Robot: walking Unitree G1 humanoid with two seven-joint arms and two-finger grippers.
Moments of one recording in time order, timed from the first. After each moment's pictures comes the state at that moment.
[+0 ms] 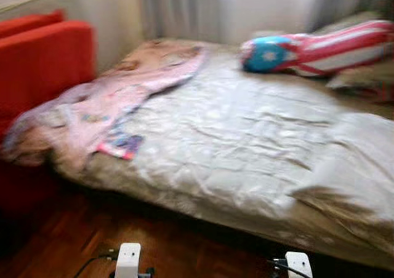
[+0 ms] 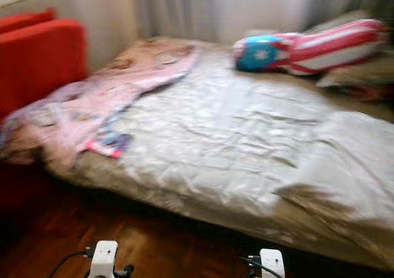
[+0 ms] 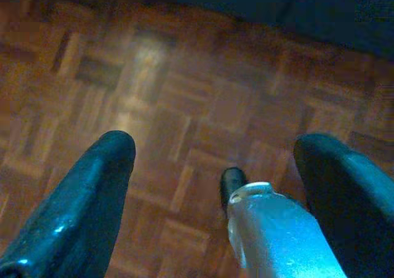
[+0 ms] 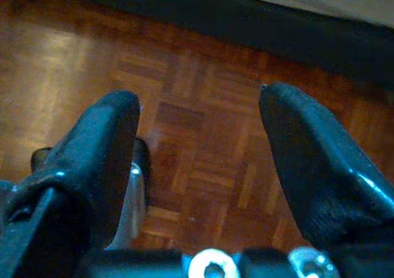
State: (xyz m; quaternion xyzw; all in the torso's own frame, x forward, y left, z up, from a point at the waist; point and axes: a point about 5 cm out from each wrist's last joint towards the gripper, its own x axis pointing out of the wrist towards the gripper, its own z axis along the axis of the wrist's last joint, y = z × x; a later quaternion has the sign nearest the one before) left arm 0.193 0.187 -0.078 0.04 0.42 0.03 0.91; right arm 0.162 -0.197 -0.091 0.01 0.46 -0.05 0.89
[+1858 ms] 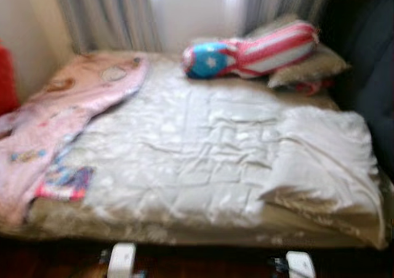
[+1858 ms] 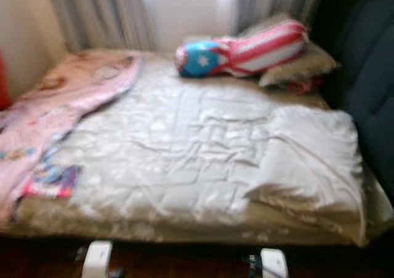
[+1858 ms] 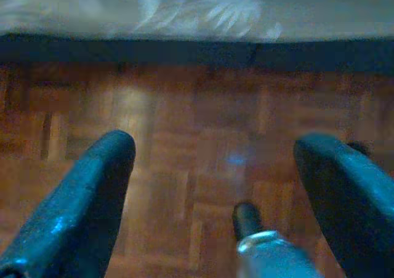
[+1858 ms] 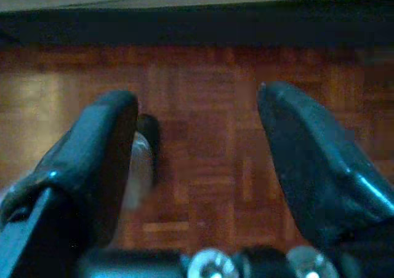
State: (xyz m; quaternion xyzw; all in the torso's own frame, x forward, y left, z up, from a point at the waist) left arm 0.193 0.183 -0.078 0.03 0.42 0.03 0.91; right arm 0.149 -0.212 -0.093 0.01 0.47 -0.06 0.88
